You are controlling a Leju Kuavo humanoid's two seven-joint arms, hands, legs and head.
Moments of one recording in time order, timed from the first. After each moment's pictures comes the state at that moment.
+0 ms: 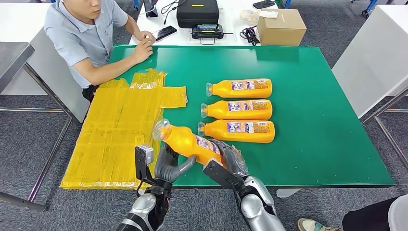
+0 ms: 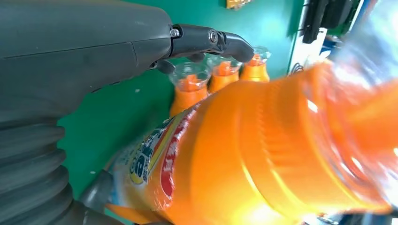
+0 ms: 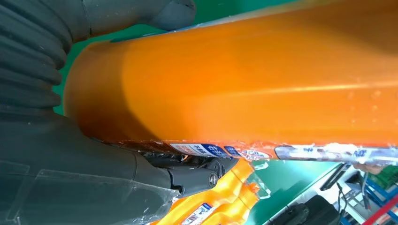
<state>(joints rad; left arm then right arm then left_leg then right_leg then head) -0.22 -0.34 -0.35 -0.94 0.24 0.19 -0.44 -0.10 0.15 0.27 -1.24 0.69 0.01 -0.36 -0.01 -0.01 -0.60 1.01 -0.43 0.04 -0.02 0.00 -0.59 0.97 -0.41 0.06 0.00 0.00</state>
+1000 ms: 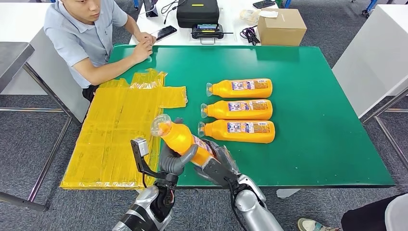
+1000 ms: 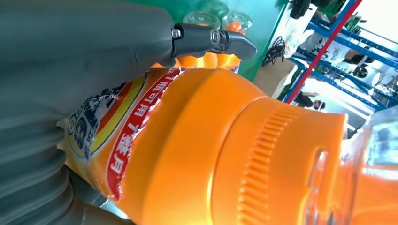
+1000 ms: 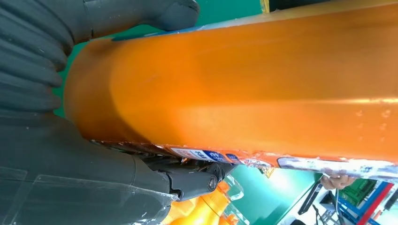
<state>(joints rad) -0.29 -0.35 -0.42 -0.90 0.54 0.06 -0.47 -0.18 0.16 0.32 -1.06 0.51 0.06 -0.49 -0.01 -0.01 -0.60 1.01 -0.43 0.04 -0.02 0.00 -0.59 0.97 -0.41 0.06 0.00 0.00</state>
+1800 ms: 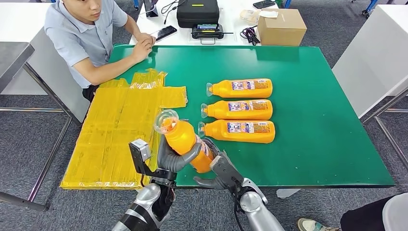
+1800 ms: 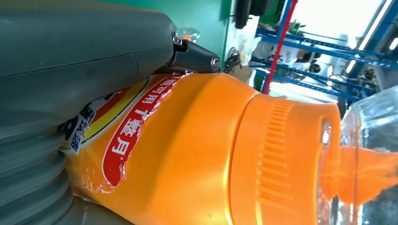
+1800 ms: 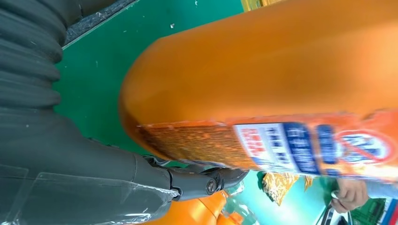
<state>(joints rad) -0.27 -0.35 -0.41 -0.99 0.27 0.17 -0.57 -0.17 0.14 0.30 -1.04 0.35 0.15 -0.50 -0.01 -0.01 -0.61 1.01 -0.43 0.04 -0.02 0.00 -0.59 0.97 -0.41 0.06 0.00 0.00</state>
